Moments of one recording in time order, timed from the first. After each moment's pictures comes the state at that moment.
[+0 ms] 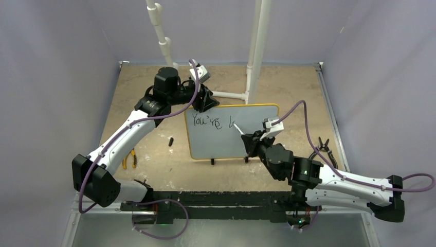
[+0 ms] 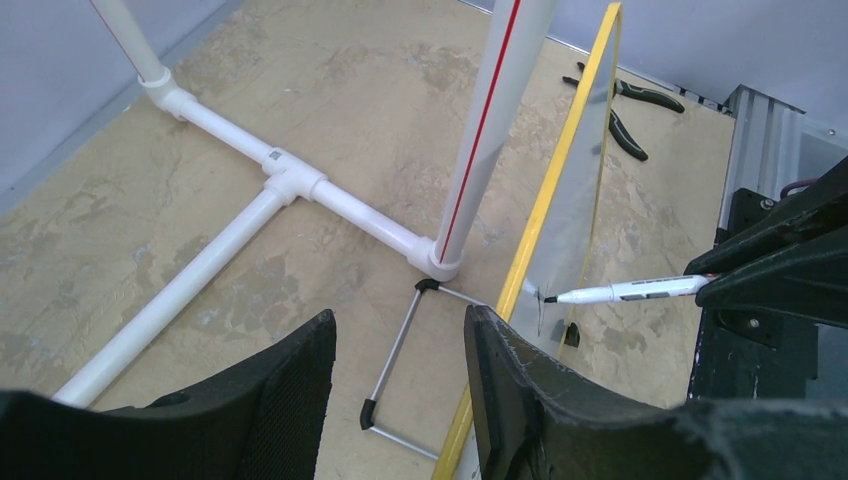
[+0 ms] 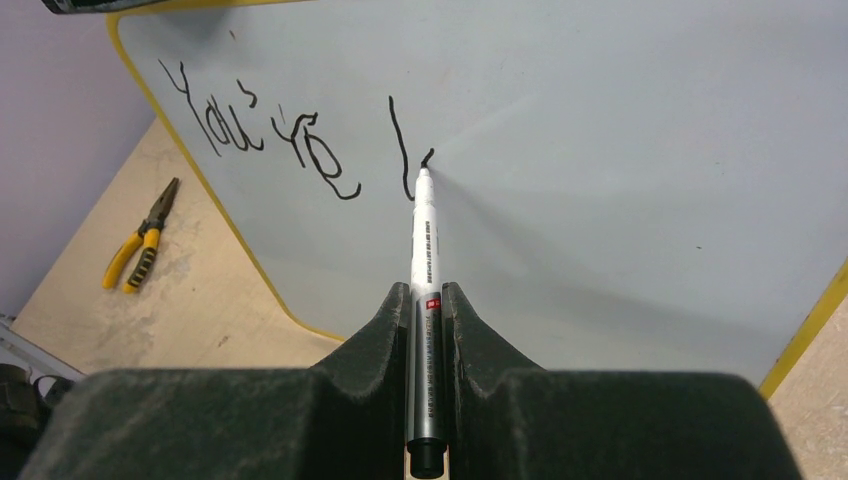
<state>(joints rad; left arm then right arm) -0.49 1.35 1.25 -0.21 0.62 0.09 1.25 0.73 0.66 -0.18 0.82 0.51</state>
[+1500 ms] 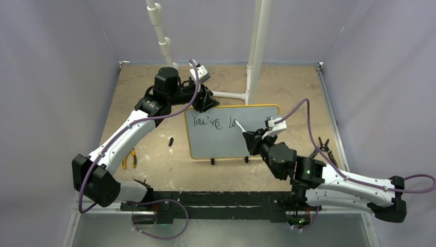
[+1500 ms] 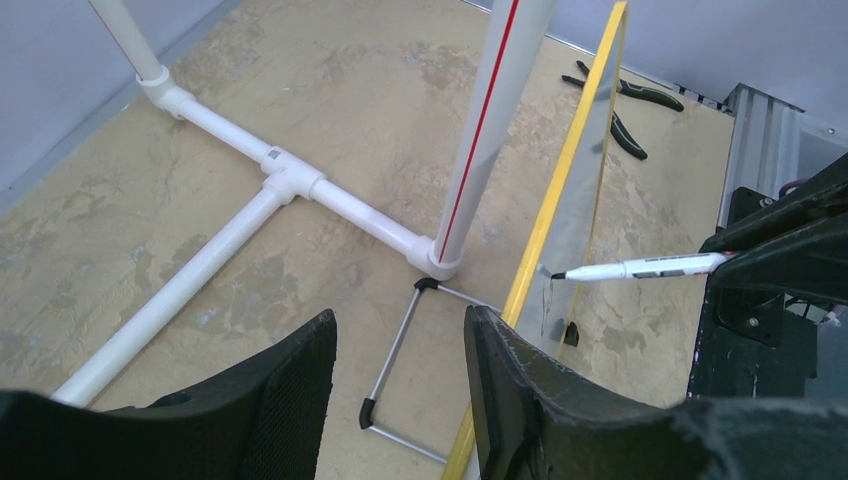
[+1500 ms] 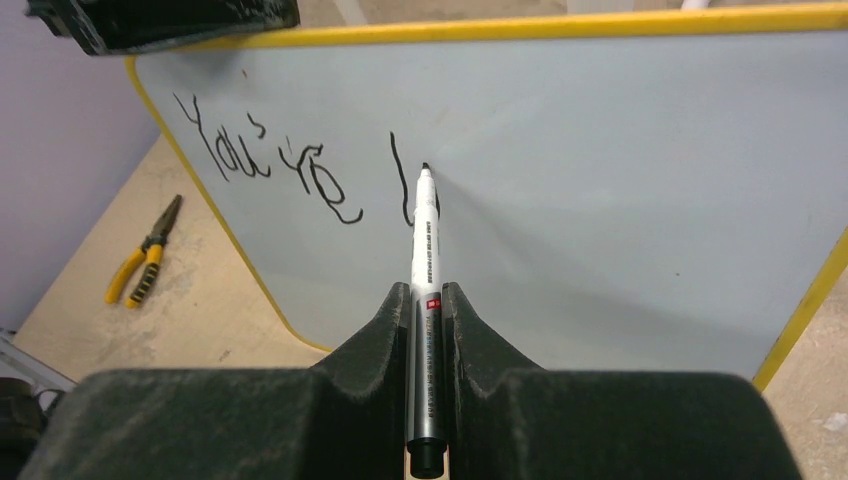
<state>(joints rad) -0.49 1.35 1.25 -0.20 0.62 0.09 1.25 0.74 0.70 -0.18 0.83 0.47</state>
